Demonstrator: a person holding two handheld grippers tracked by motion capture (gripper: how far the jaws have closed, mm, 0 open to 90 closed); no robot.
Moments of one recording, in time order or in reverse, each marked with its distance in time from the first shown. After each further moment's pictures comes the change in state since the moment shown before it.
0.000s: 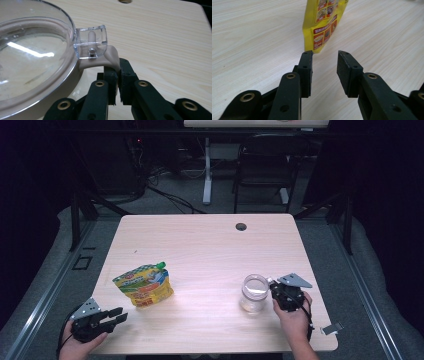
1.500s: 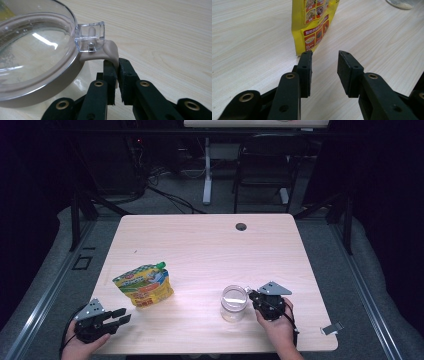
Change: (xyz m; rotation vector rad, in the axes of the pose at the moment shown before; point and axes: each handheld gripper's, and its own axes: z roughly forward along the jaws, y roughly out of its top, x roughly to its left) left arm -0.005 0.002 0.004 0.010 -0.016 0.027; right arm 0.041 -0.011 0.008 0.030 0.161 -0.073
